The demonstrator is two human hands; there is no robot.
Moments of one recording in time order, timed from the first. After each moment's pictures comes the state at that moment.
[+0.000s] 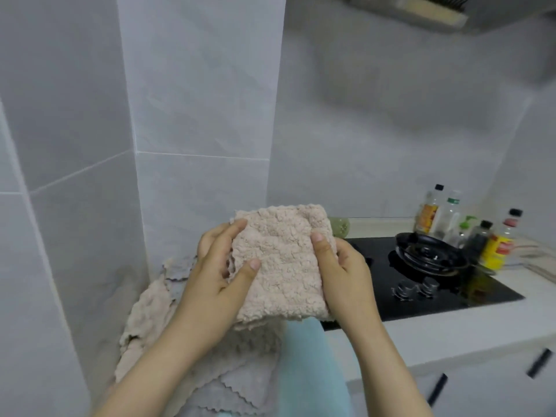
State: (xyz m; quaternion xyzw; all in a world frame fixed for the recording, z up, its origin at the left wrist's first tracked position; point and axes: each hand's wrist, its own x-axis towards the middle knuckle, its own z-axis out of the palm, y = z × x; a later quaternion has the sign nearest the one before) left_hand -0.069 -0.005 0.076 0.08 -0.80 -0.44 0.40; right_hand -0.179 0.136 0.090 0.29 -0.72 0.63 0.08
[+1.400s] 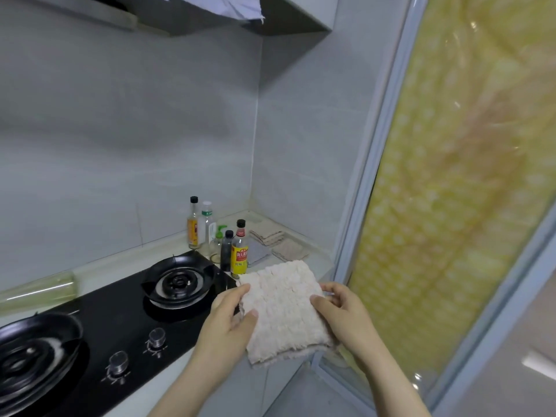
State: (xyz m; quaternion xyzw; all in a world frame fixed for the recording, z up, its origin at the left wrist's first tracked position) left_hand -0.421 0.472 0.192 -0.03 -0.80 -0.59 0.07; right_hand -0.426 0.670 0.221 -0.06 -0.80 0.60 0.05
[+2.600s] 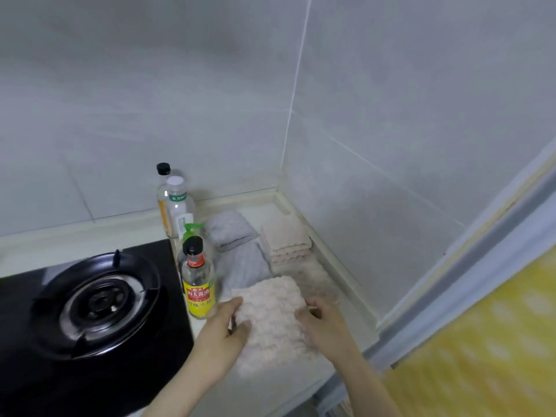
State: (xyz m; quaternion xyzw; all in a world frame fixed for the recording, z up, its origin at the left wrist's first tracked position) left_hand -0.848 0.601 0.054 0.20 -0.82 -0.54 0.01; right_hand -0.930 0.782 0.077 0.00 -0.86 0.48 -0.20
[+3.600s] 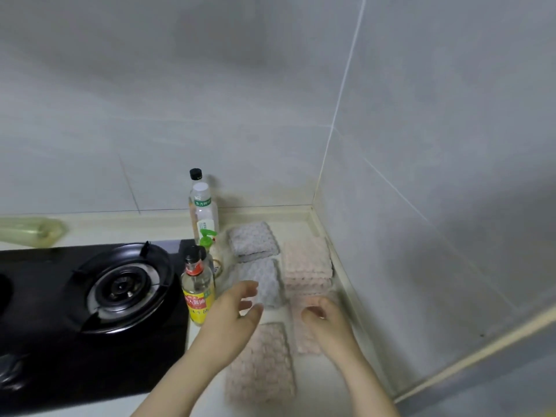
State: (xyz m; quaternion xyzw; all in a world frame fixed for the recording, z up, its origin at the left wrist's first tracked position) left_hand -0.915 0.653 0.109 0.28 -0.81 -0.50 0.12; right_hand -1.030 0.795 0.073 0.10 -0.83 0.49 -0.24
